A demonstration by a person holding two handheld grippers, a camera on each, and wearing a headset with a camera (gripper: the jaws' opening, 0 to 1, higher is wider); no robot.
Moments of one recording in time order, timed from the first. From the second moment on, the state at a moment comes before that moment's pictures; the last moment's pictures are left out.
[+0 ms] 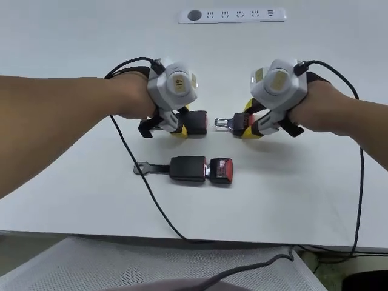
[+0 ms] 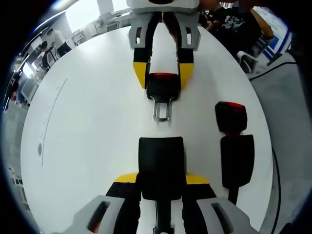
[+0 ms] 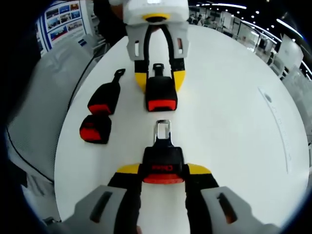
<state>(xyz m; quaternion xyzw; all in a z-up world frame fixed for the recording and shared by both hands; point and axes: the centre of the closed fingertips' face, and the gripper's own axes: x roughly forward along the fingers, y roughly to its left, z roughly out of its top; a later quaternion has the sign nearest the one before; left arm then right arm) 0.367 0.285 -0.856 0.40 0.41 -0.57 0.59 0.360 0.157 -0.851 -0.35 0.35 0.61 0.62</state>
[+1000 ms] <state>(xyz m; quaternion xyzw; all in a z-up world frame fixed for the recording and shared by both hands) 0.368 0.293 -0.854 0.41 0.40 -0.55 0.61 0.367 0.043 -0.846 -0.40 0.40 0.46 0.68</state>
